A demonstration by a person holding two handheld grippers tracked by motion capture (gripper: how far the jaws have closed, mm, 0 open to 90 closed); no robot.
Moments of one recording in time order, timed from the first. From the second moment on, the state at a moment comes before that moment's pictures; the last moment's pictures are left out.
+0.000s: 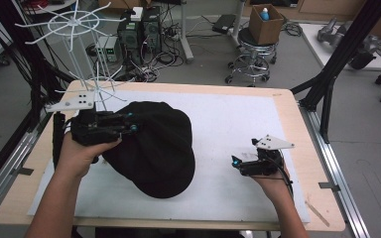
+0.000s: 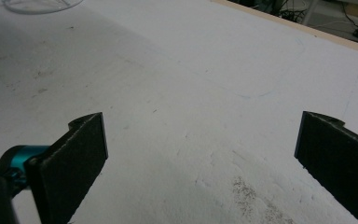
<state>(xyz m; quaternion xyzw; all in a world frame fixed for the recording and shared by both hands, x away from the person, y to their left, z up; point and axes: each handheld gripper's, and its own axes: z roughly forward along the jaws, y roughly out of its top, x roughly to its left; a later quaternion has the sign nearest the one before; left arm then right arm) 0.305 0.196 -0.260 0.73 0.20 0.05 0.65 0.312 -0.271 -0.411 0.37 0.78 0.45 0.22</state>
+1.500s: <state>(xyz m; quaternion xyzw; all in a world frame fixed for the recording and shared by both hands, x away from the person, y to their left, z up) 0.325 0.178 -0.100 0.73 0.16 0.07 0.67 0.314 -0.270 -0.413 0.36 0.78 0.45 0.22</state>
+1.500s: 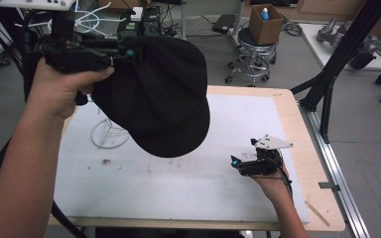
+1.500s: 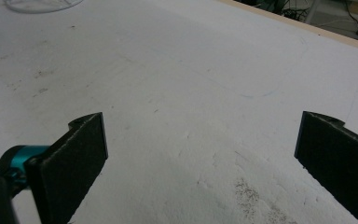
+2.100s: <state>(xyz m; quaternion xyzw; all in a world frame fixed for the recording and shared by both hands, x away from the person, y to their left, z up) 0.320 0.189 -0.056 0.70 0.16 0.09 0.69 0.314 -0.270 -0.413 0.36 0.78 0.45 0.22</state>
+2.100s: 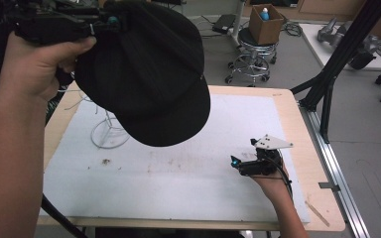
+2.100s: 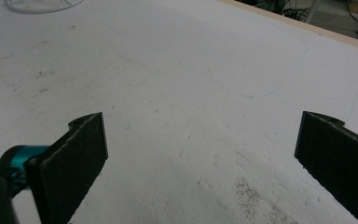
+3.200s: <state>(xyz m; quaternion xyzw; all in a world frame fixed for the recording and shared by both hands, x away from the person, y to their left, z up) 0.342 0.203 -0.050 0.70 0.21 0.17 0.66 0.314 -0.268 -0.416 0.36 0.79 0.45 0.21</state>
